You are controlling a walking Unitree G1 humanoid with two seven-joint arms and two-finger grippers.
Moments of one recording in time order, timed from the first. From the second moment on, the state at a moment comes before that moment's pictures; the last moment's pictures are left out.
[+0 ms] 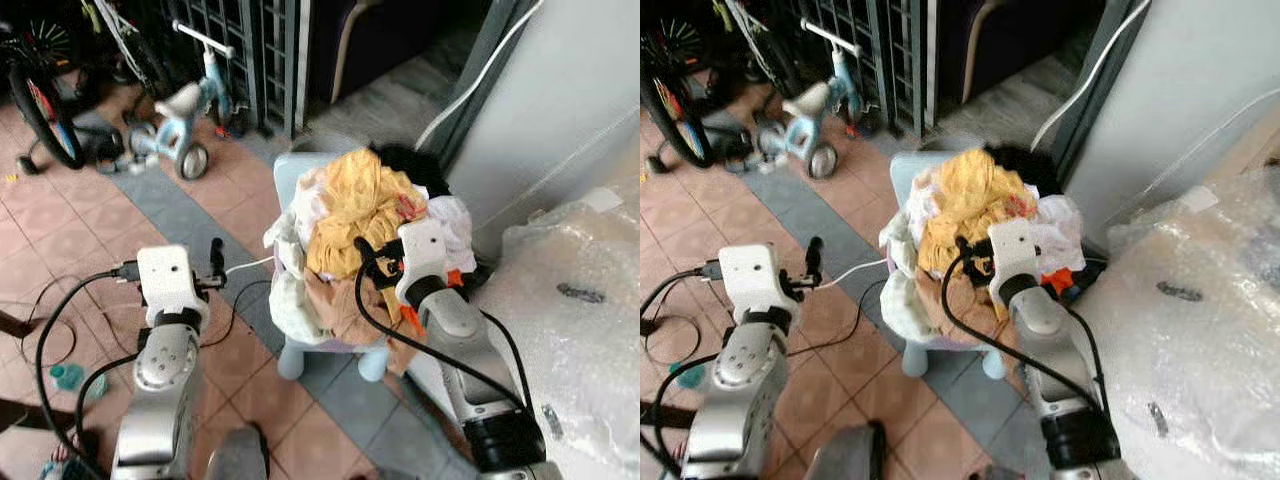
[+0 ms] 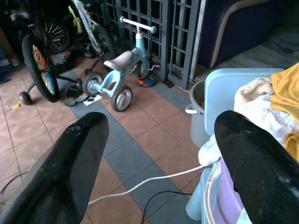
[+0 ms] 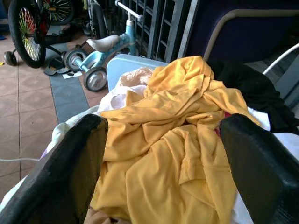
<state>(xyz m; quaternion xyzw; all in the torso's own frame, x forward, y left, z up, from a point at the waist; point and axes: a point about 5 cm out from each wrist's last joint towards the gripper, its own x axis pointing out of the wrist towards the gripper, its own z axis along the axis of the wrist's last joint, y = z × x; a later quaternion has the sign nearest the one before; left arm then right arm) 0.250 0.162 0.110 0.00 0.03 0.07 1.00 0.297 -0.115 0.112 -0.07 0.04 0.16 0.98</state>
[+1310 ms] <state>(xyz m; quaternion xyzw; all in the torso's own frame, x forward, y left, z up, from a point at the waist) 0.237 0.164 0.108 0.03 0.06 0.08 0.99 0.341 -0.115 0.065 -0.20 0.20 0.10 0.95</state>
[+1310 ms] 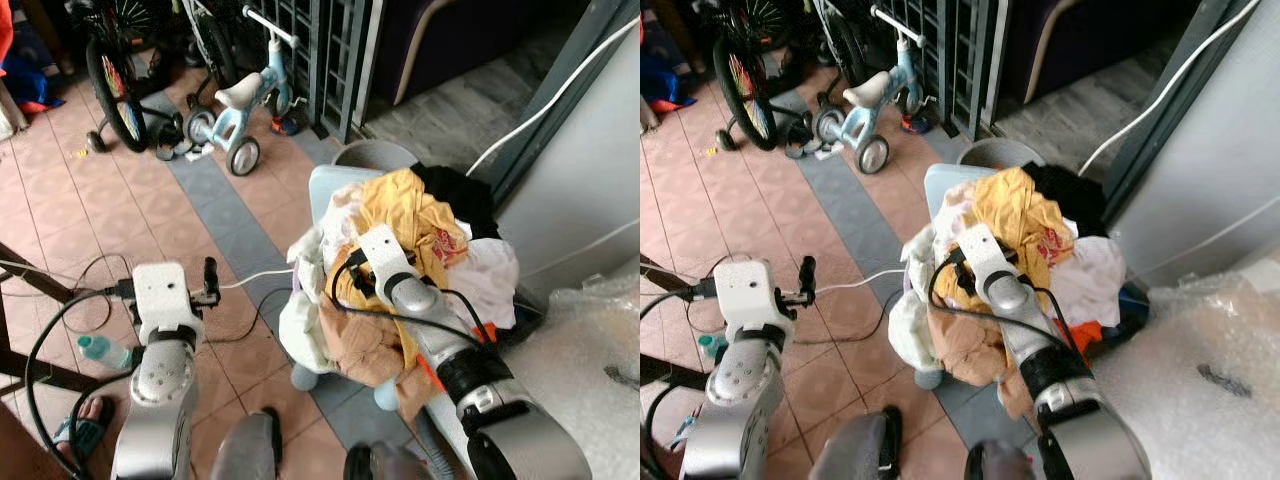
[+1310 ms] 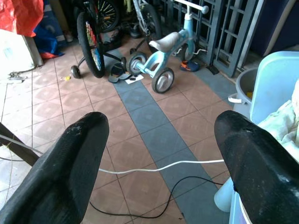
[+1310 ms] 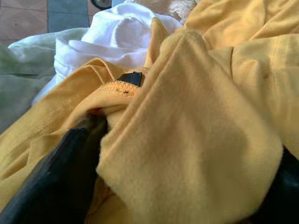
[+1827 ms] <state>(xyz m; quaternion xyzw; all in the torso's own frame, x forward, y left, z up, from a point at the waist) 0.241 0.160 0.110 0.02 0.06 0.07 1.00 0.336 -0.134 0.055 -0.14 0.23 0.07 0.96</state>
